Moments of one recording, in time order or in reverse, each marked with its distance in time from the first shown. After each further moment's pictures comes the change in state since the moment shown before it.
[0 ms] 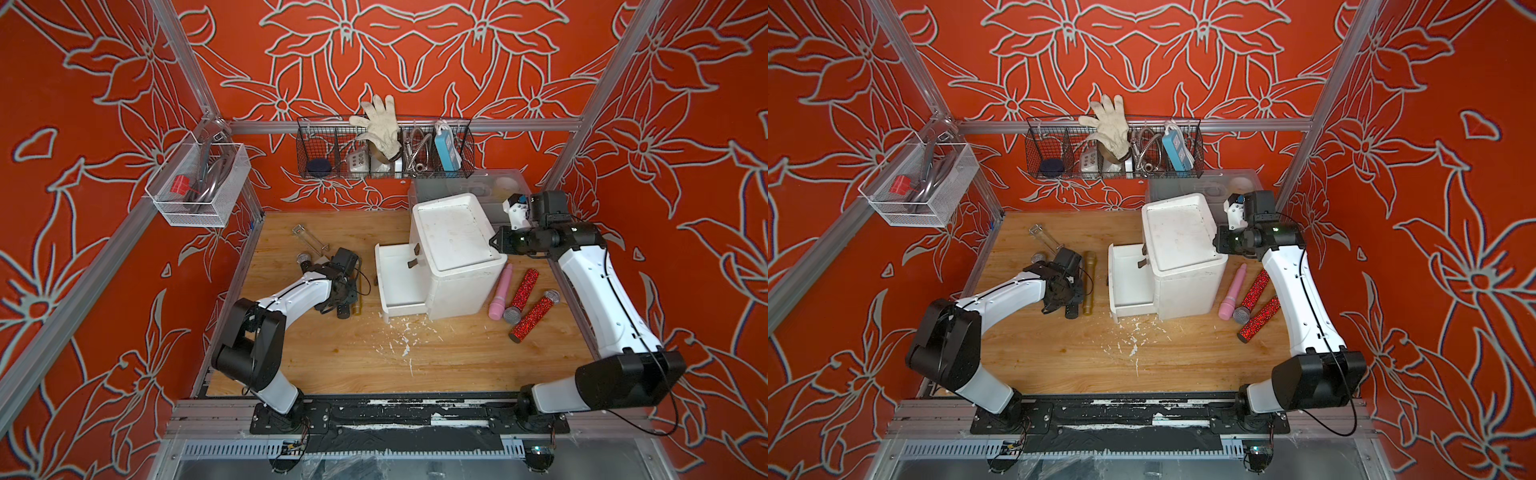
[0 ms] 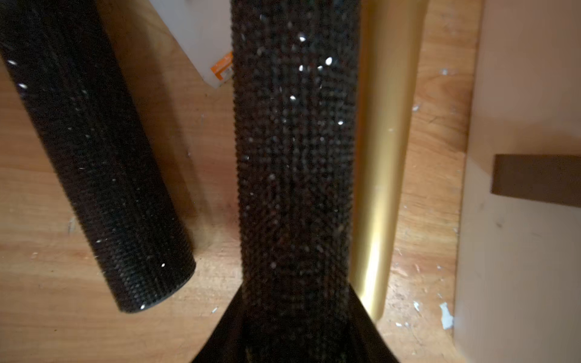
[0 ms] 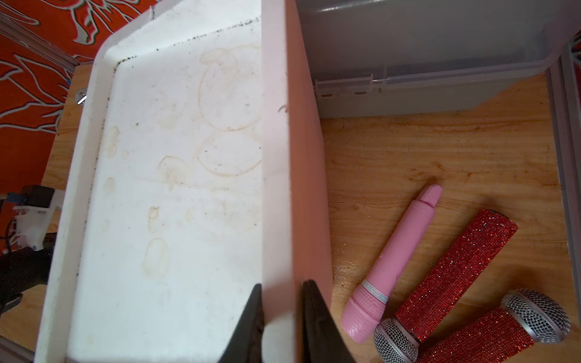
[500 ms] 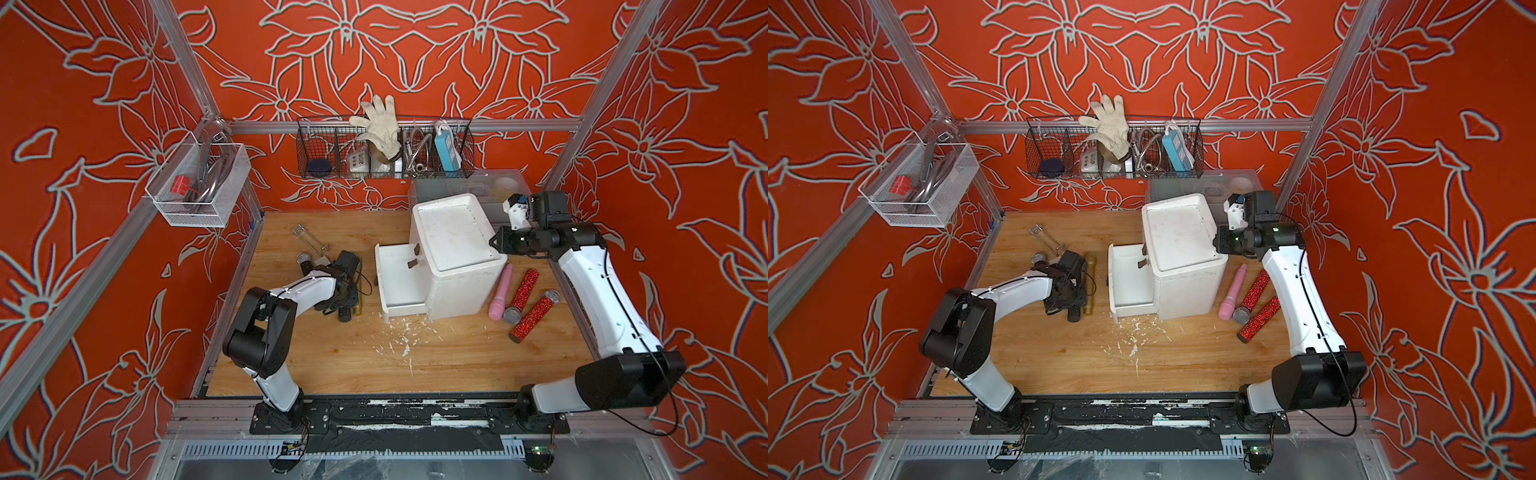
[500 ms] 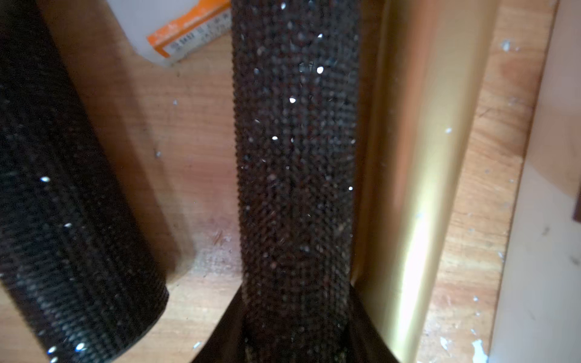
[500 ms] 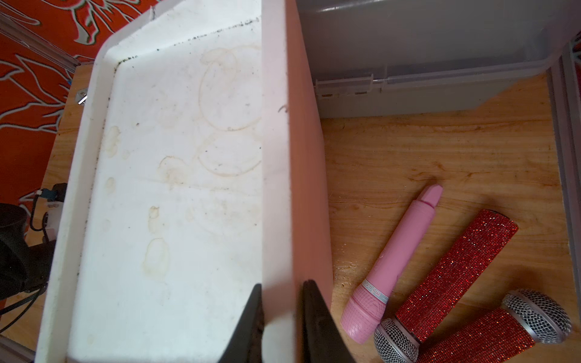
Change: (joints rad) left arm 0.007 0.076 -0.002 0.036 0.021 -0.009; right arm 0.000 0.000 0.000 0.000 -0.003 0.000
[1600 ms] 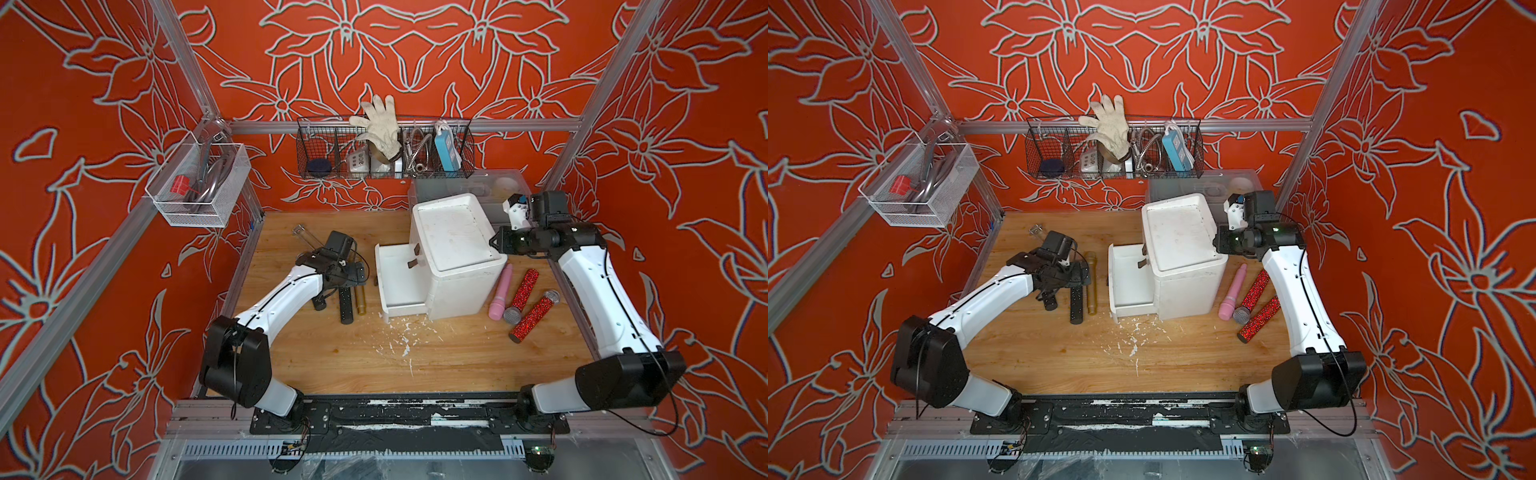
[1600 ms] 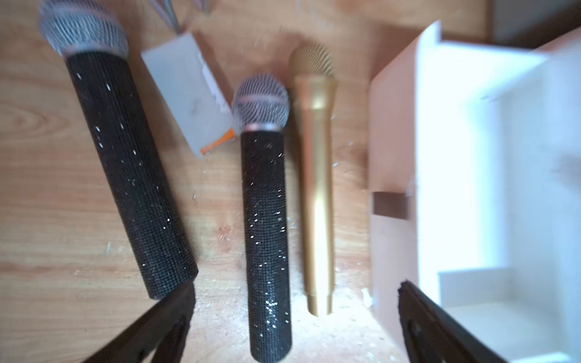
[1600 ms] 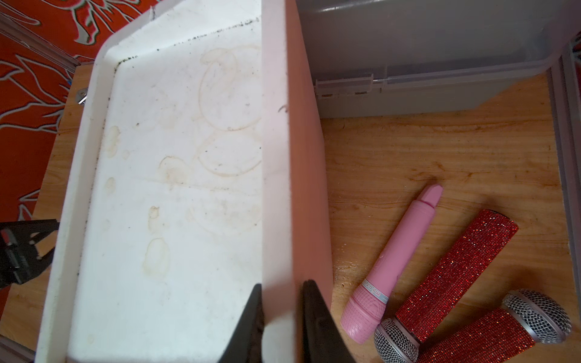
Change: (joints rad) left arm 0.000 -0.209 0.174 -0.122 0.021 0.027; right arm 0.000 0.000 0.000 0.000 0.000 0.000
